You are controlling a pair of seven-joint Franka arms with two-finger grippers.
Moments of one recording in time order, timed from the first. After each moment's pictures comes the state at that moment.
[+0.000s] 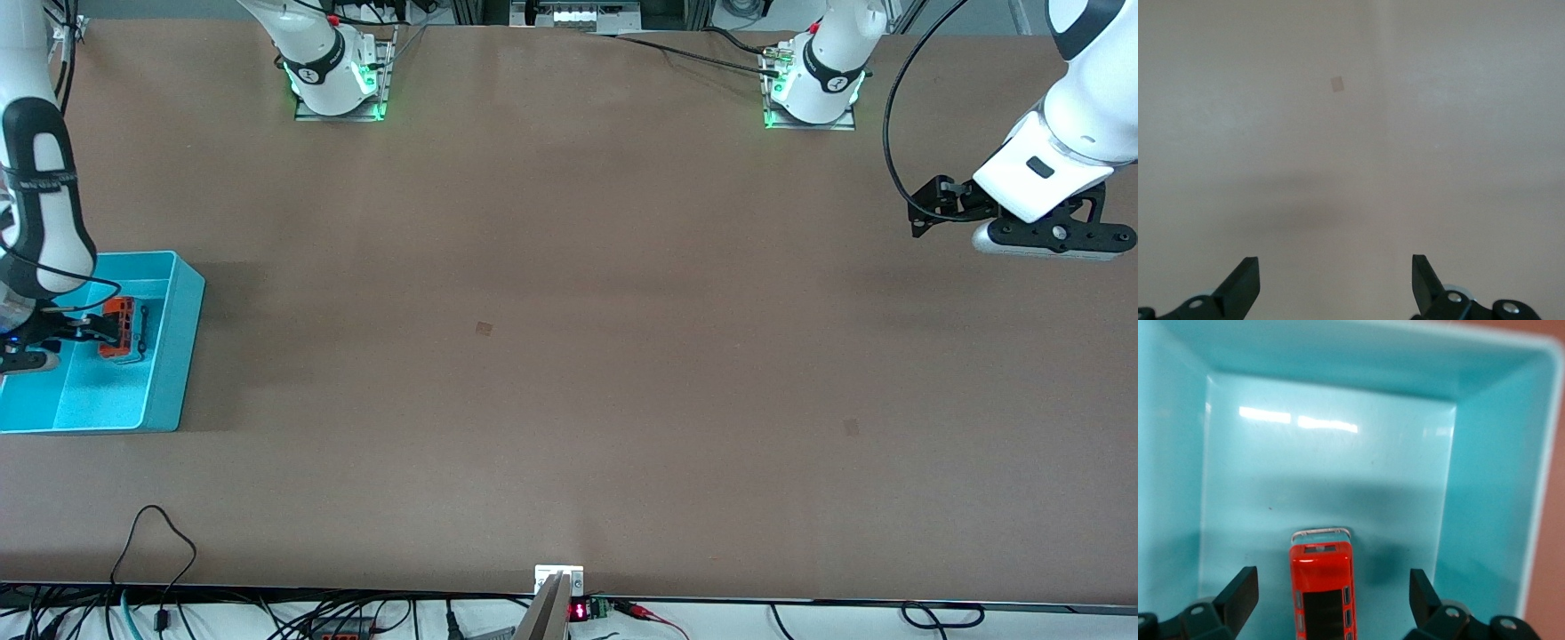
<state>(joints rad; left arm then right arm) -0.02 -0.01 -0.11 -1.68 0.07 1.63 -0.04 -0.15 0.54 -0.31 -1.76 0.13 2.40 -0.65</state>
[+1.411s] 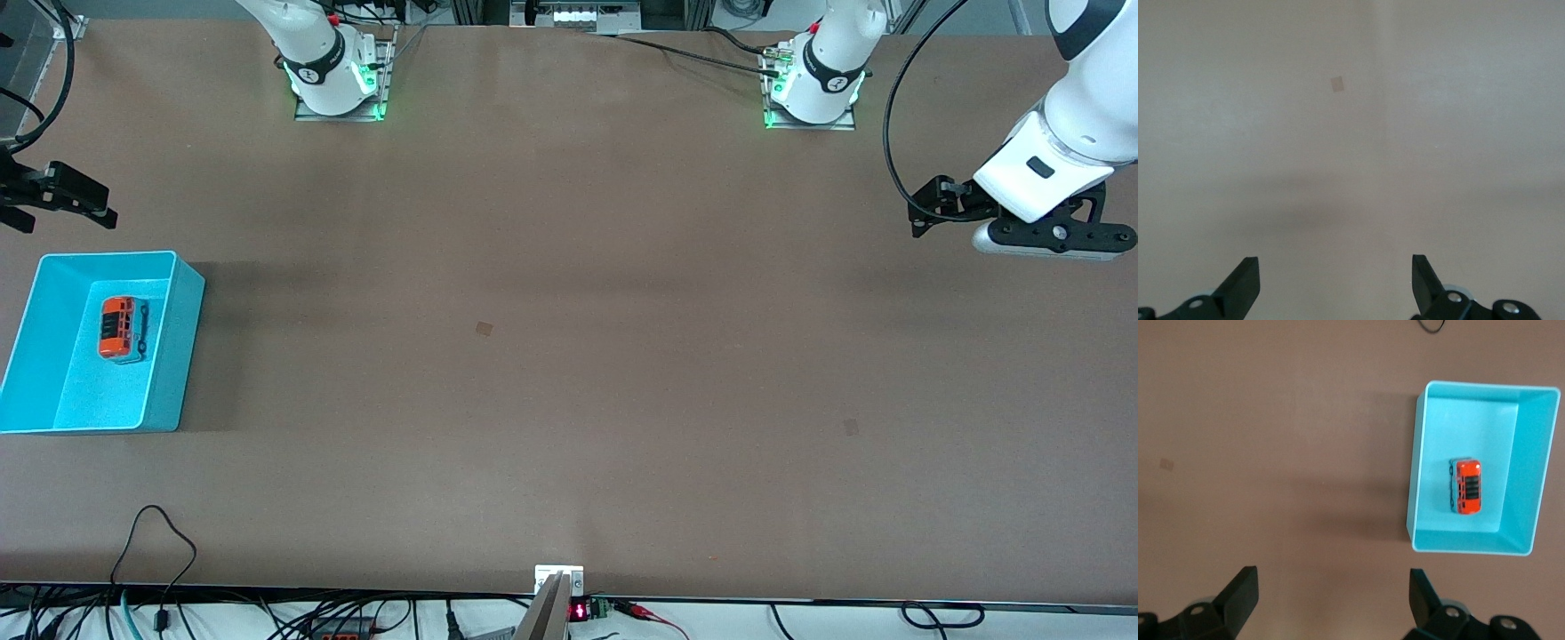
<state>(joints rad) -0.02 -0.01 -0.11 -1.68 0.07 1.63 -0.04 -0.06 0.06 -0.01 -1.53 -0.03 1.54 -0.15</state>
